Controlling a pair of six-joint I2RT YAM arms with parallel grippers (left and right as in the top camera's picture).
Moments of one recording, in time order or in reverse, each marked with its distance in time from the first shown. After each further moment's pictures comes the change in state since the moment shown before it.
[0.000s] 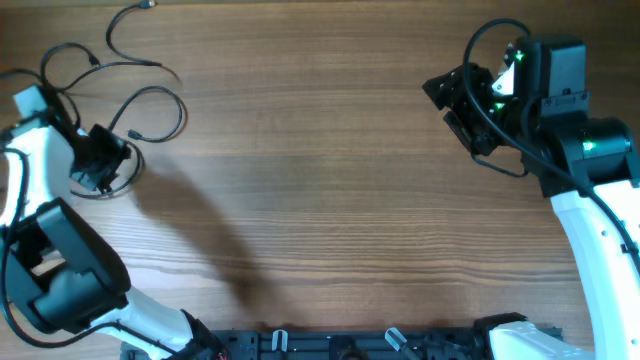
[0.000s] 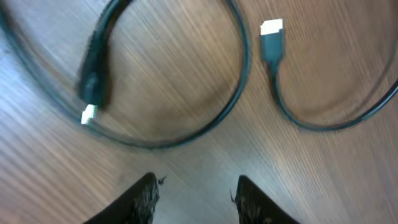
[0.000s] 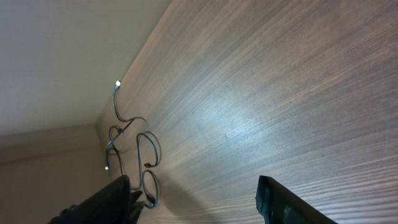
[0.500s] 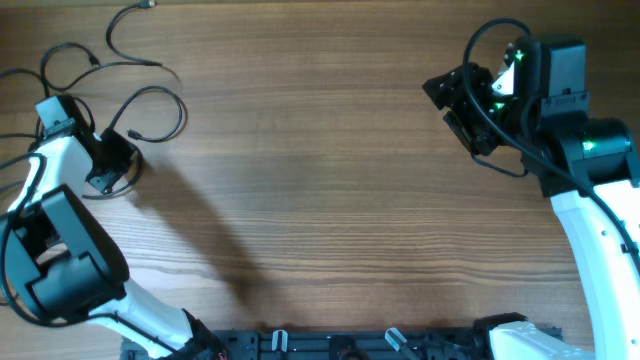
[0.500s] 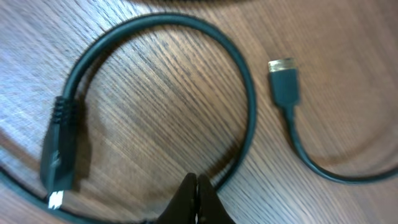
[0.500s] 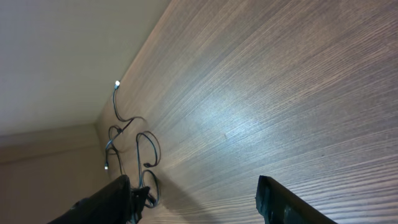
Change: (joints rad) left arm -0.019 0.052 -0.123 0.276 -0.060 0.052; right arm 0.000 0.000 0.000 -0.002 0.000 0.000
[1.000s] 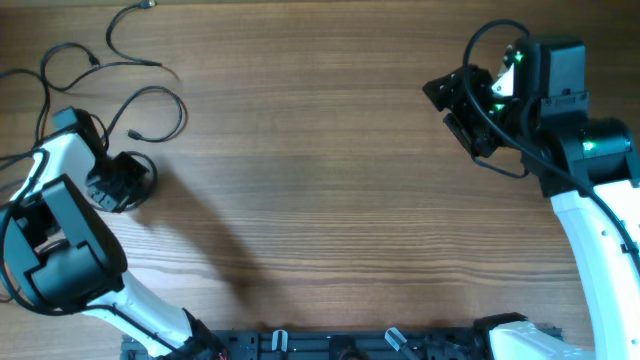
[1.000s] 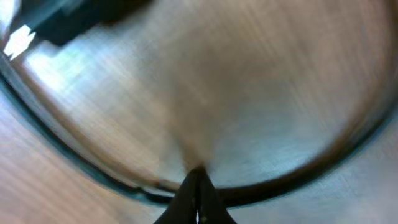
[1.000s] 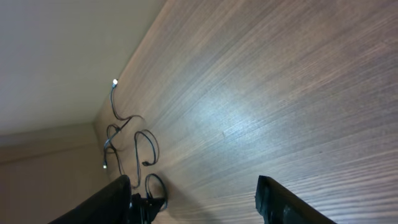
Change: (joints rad) left arm -0.006 0.049 0.015 -0.303 -0.068 -0.039; right arm 0.000 0.000 0.000 -0.020 -0.005 0.000
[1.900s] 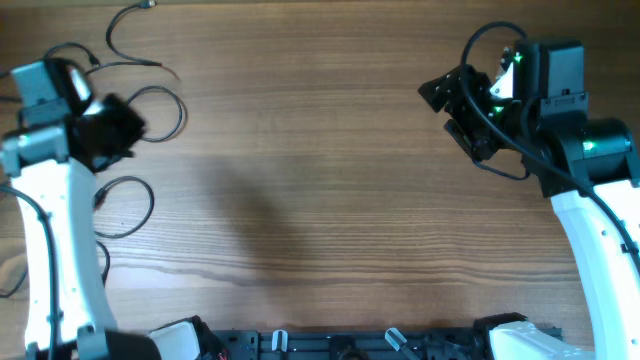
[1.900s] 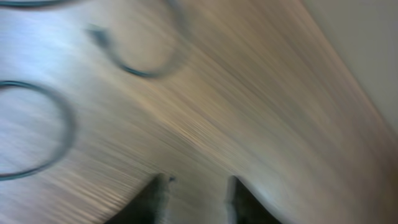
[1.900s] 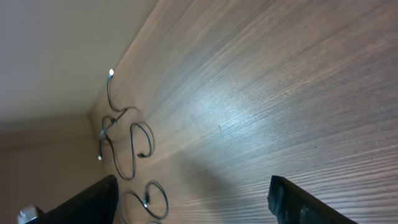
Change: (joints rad) left arm -0.204 -0.515 0.151 -0.089 0.214 -0.029; right arm 0.000 0.000 0.000 -0.013 -0.026 -0.055
